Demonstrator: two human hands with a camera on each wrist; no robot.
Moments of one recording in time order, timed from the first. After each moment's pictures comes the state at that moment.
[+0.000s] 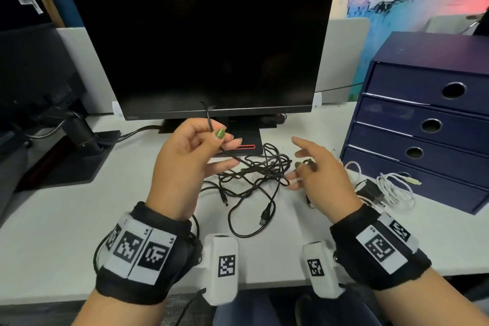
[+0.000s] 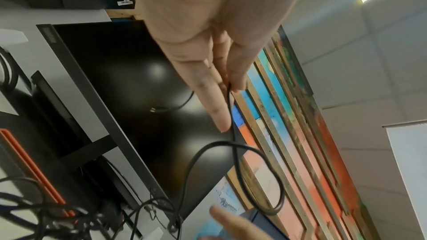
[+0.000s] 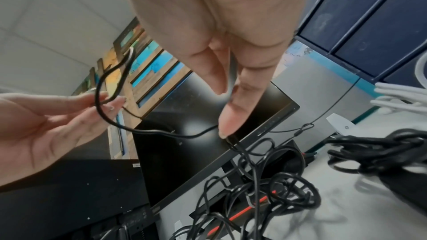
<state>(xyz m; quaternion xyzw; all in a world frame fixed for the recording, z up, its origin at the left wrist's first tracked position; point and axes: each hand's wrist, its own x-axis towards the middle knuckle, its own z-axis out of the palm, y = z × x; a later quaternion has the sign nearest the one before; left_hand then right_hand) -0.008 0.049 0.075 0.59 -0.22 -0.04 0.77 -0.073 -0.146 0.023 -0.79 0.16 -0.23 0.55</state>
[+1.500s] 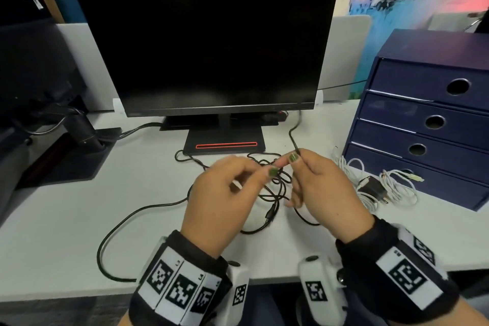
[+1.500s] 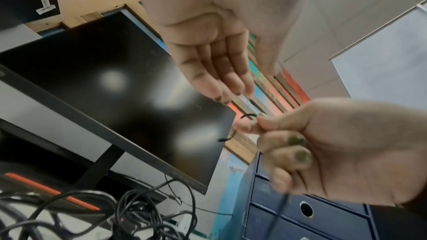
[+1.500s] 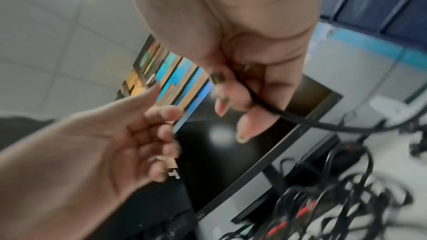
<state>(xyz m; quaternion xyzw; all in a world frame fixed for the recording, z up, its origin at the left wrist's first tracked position) -0.044 0.042 0.044 0.78 -0.34 0.12 0.51 -0.096 -0.110 0.044 -0.83 0.12 -0.20 0.51</state>
